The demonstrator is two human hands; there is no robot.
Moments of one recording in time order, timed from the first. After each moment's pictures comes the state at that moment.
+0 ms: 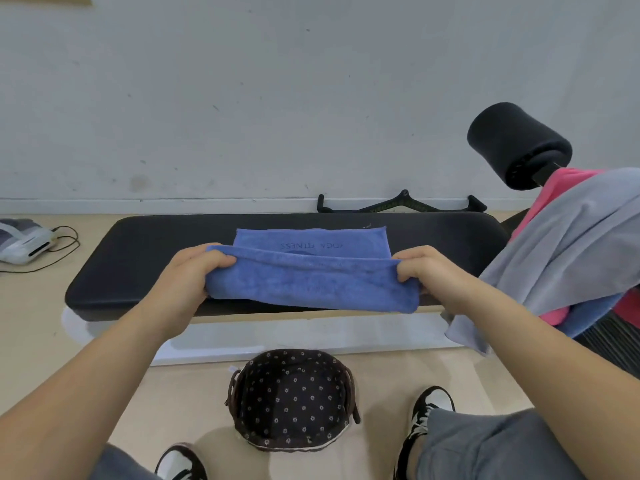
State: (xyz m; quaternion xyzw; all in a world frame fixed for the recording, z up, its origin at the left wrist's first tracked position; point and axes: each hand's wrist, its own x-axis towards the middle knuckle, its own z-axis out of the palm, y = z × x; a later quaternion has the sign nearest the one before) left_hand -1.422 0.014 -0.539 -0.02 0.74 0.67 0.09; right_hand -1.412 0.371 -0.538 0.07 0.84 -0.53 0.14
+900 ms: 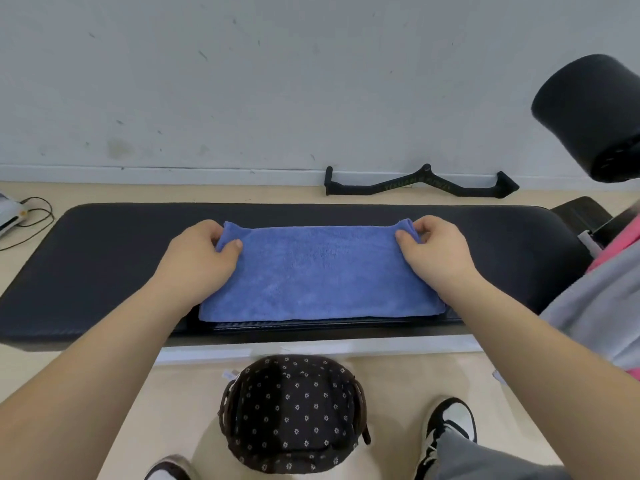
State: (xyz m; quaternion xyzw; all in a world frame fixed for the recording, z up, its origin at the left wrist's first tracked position) left_hand -1.540 0.031 -0.590 -0.08 0.94 0.34 0.04; right_hand -1.528 0.358 -0.599 0.18 0.90 -0.38 -0.05
